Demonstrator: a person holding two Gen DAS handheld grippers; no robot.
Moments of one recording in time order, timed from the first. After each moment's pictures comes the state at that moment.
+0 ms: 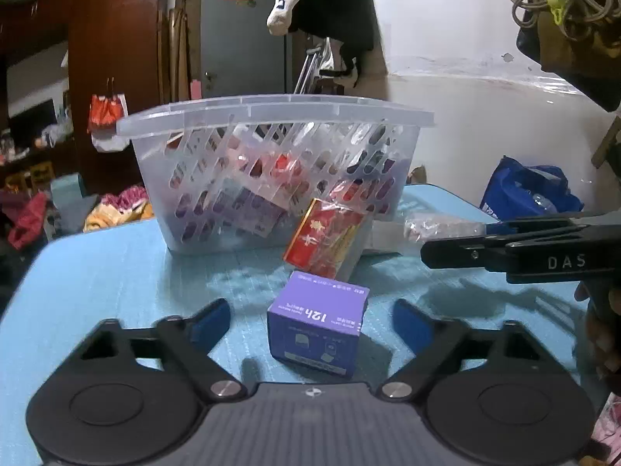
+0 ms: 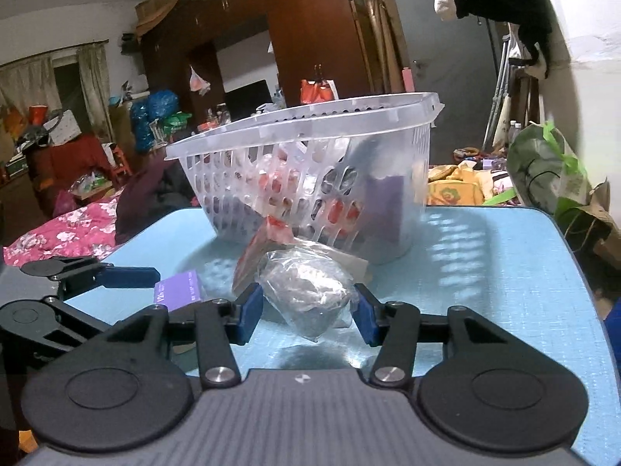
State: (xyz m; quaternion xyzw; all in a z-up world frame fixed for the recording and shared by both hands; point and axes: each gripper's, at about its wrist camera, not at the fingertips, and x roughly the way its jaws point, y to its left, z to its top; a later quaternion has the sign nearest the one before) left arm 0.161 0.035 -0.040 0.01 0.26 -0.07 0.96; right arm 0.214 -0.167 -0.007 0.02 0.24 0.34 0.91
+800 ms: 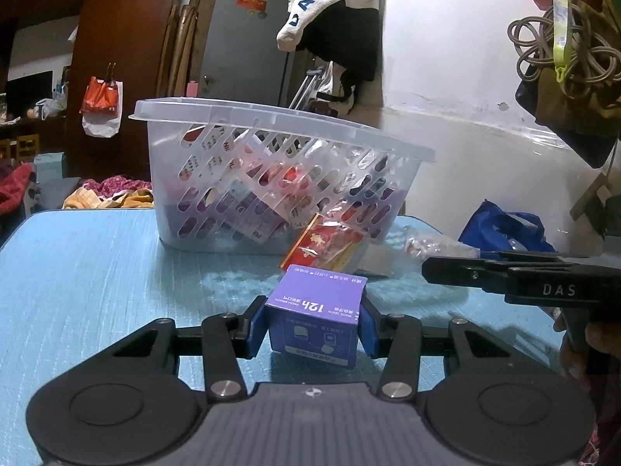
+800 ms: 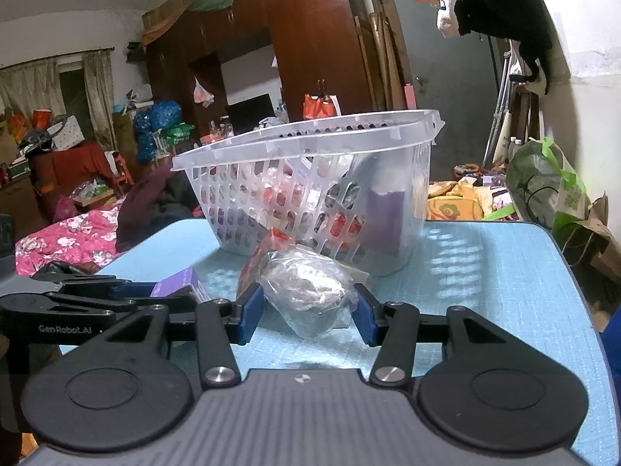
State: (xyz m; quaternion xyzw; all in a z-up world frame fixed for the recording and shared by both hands) left arm 0.155 0.060 -0.043 -0.07 0.23 -0.11 0.97; right arm 0.209 -0.171 -0.006 0.02 0.21 0.34 0.92
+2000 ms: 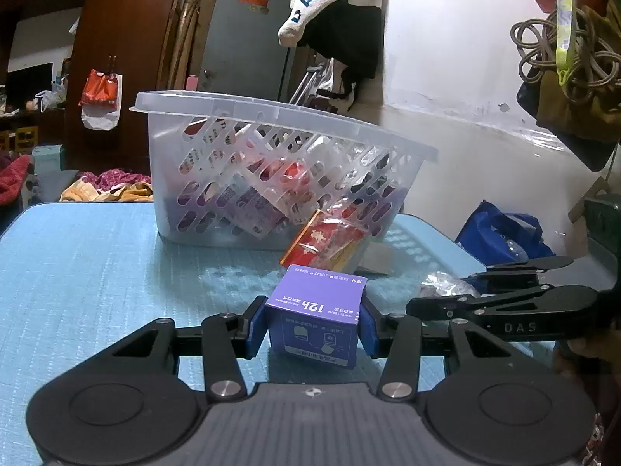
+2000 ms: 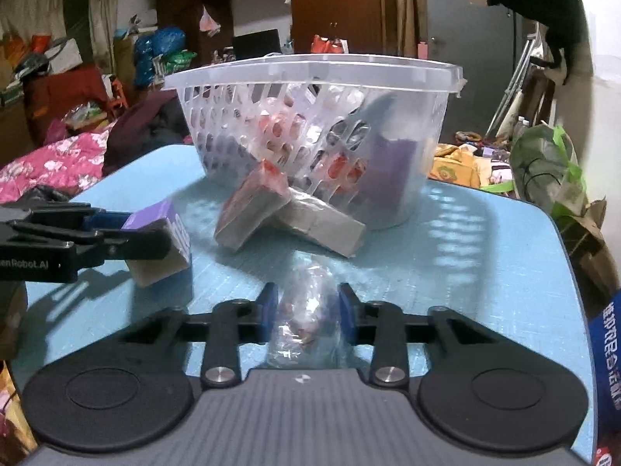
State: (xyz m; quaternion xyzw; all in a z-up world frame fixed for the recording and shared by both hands) left arm 0.156 0.063 -0.044 -0.08 0.23 -0.11 0.96; right arm 0.219 -0.154 -0.017 -0.09 0.28 0.33 0.90
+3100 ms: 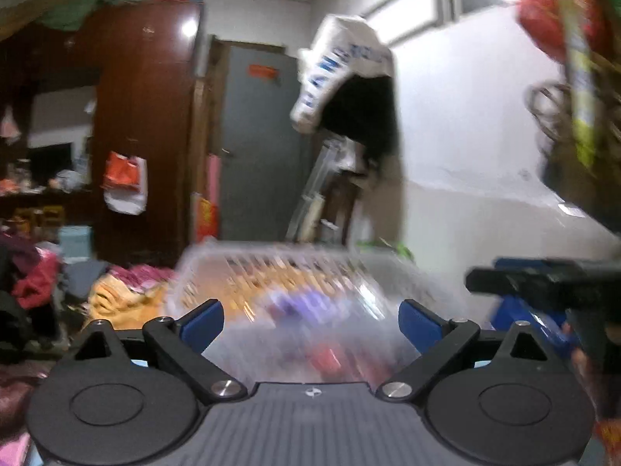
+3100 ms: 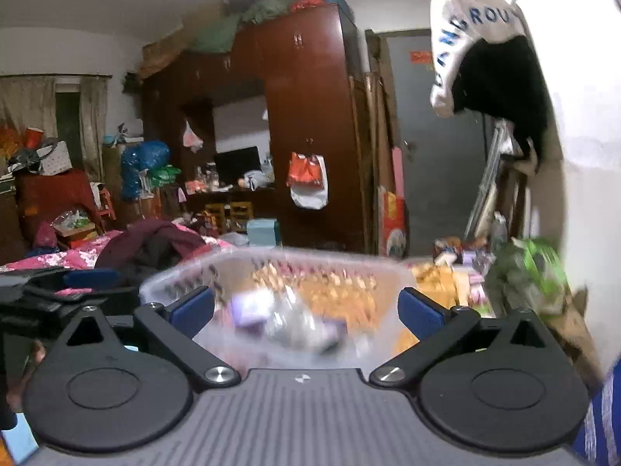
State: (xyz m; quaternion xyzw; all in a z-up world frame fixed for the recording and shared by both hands) left arm 0.182 0.060 0.051 -0.03 0.14 -0.07 0.99; right arm 0.243 -0.188 0.088 0.00 0.13 0.31 0.94
